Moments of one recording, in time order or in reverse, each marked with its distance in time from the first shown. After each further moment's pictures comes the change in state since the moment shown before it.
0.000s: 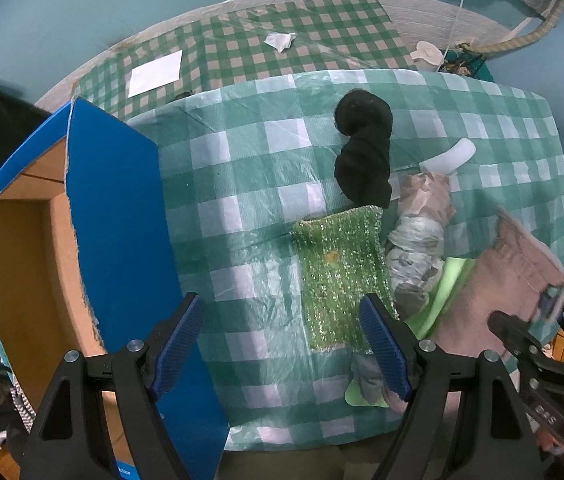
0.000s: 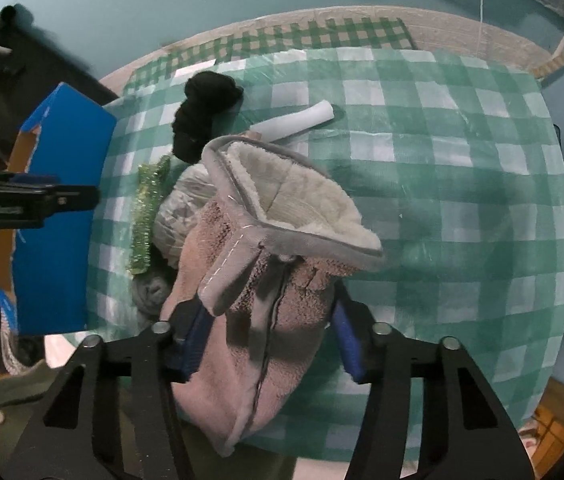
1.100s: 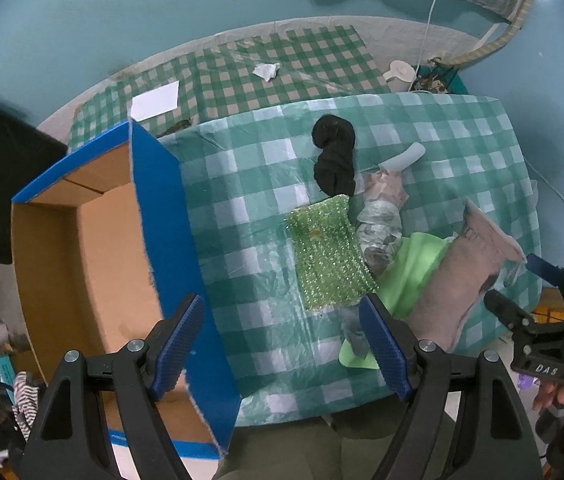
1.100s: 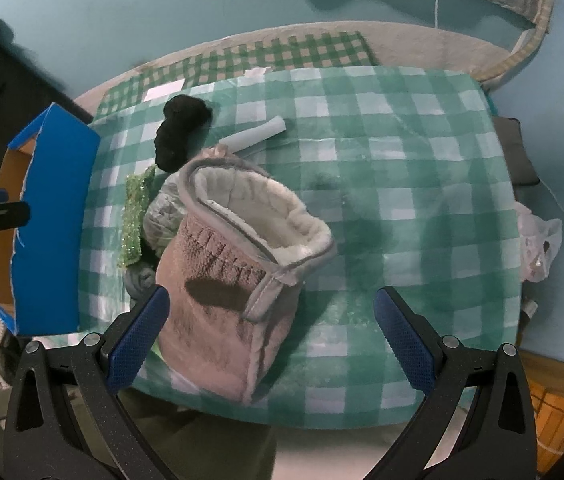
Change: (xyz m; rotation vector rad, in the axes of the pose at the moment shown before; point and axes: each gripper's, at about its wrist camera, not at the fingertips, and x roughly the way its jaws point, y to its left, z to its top) left arm -0.066 0.007 -0.037 0.053 -0.099 -0.037; right arm -0.035 -0.004 -0.019 0.053 -0.059 -0.111
